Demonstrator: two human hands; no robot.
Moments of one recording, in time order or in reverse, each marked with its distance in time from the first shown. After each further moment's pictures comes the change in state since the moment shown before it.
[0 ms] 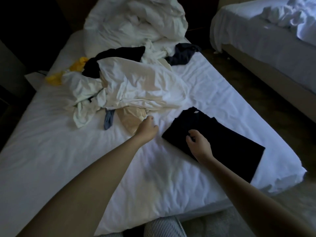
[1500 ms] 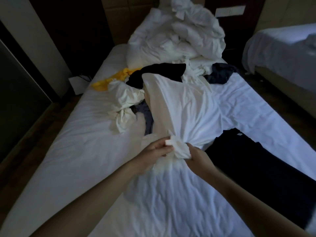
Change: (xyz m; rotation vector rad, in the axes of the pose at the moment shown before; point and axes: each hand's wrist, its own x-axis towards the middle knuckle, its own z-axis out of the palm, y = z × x) left_hand -0.102 -0.061 -0.118 -0.800 -0.242 0.038; right_hand -0.024 -0.112 0.075 -0.098 -0.234 -0.524
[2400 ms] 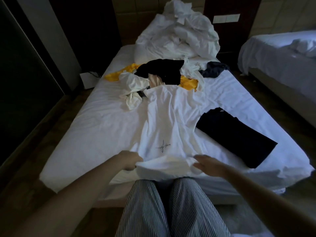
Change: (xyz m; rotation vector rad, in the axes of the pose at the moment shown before) left_hand -0.166 -0.079 -0.013 1.693 -0.358 -0.284; right_hand -0.186 0.014 -0.017 -0.382 -0.508 0.127
